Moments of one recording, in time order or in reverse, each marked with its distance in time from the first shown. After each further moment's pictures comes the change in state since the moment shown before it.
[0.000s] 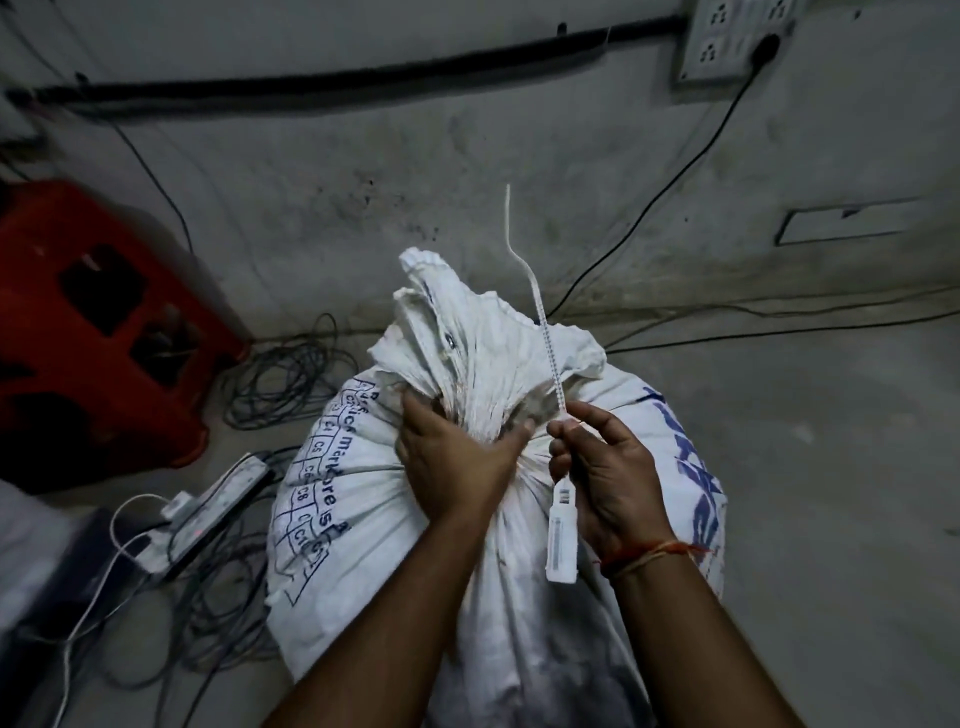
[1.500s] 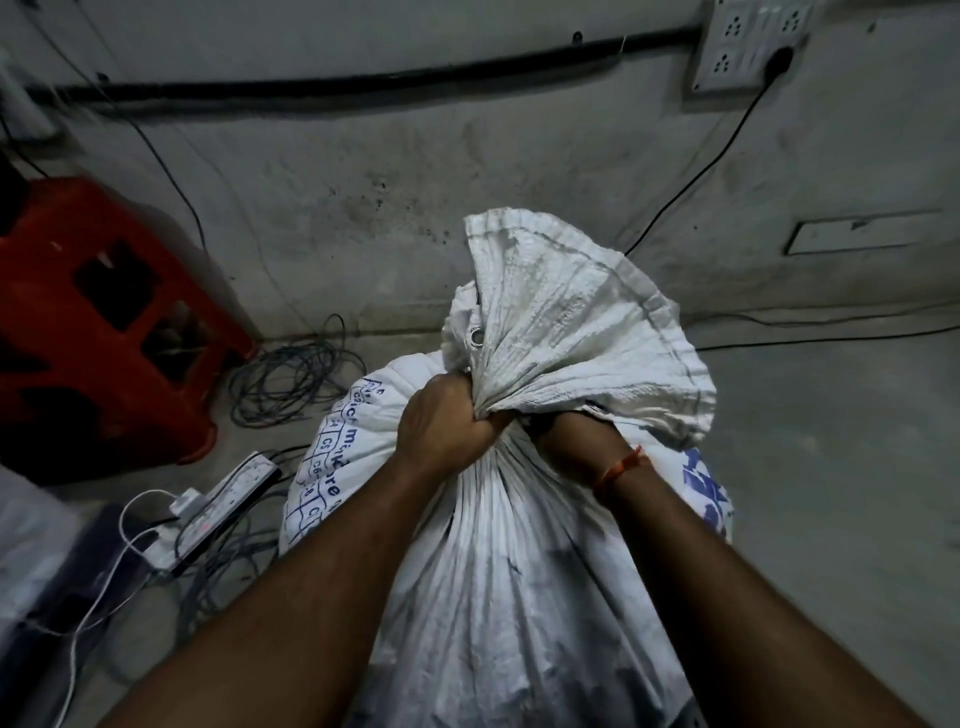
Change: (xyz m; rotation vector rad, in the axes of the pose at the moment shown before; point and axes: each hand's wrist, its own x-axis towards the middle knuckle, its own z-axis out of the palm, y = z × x) left_hand 0.072 -0.010 -0.021 0.222 -0.335 0.552; right_hand 0.065 0.008 0.014 -1.804 -0.364 -0.327
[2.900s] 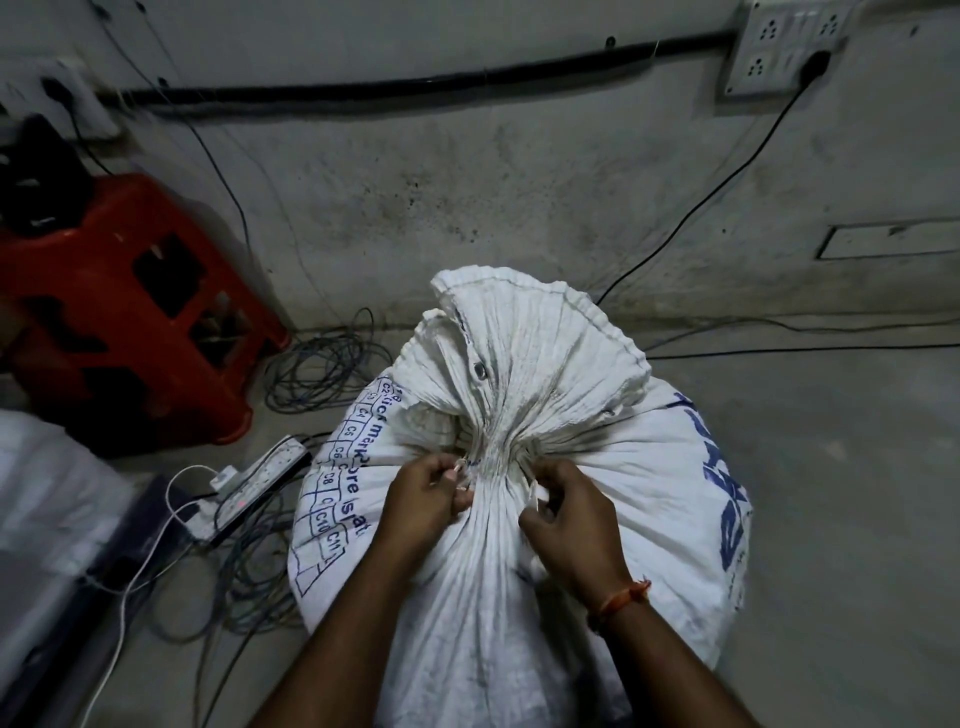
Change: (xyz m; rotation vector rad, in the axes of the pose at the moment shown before) left_hand -0.101 -0.045 0.018 -0.928 -0.075 -0.539; right_hand -0.100 -0.035 0.054 0.452 0.310 0.099
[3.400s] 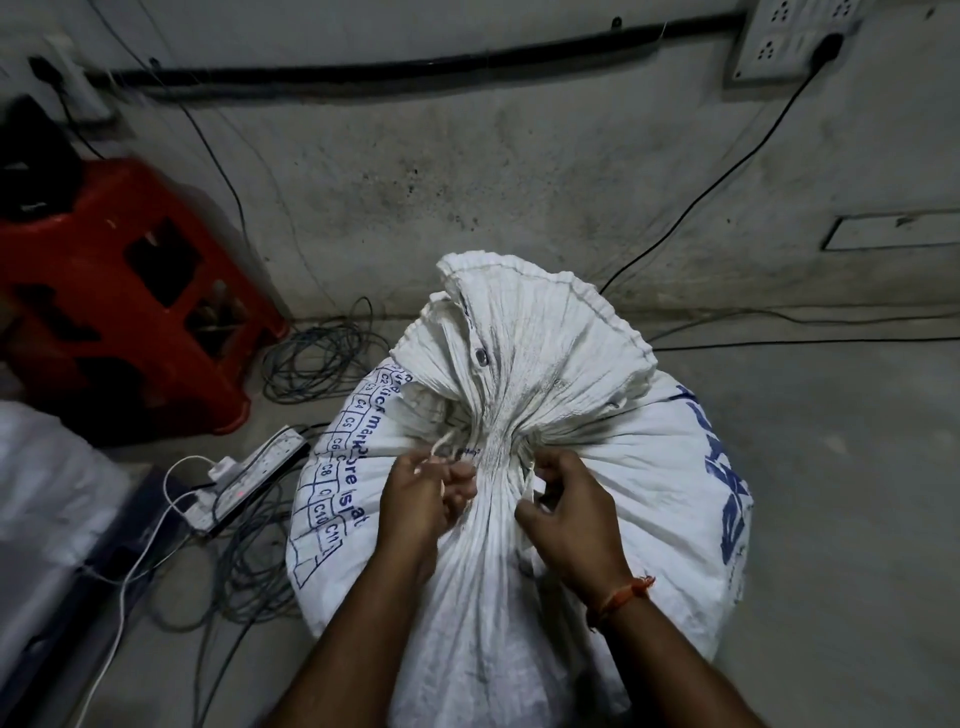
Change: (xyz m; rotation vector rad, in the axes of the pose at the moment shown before) left_hand -0.015 0.017 0.012 -0.418 0.214 -0.149; right_hand -0.002 -0.008 0.000 0.105 -0.022 0.052
